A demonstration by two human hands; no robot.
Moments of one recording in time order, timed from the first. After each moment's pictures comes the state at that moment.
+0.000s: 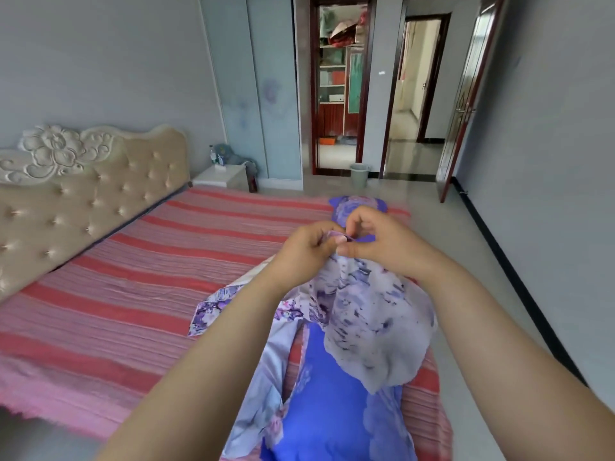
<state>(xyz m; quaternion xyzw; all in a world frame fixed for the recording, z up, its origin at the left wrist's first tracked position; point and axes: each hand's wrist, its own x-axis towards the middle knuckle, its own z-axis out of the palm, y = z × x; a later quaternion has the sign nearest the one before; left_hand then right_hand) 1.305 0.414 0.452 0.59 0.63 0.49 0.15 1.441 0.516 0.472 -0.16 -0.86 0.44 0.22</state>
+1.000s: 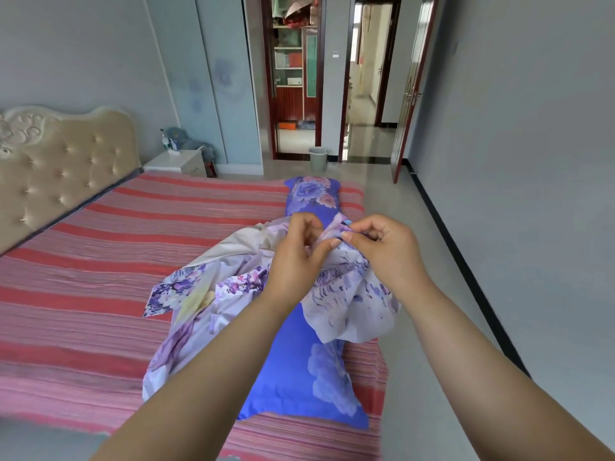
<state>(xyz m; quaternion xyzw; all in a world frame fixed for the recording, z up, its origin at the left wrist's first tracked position) 1.471 0.397 0.407 0.52 0.59 0.60 0.09 1.601 0.463 0.442 -0.27 -0.72 0.46 0.45</state>
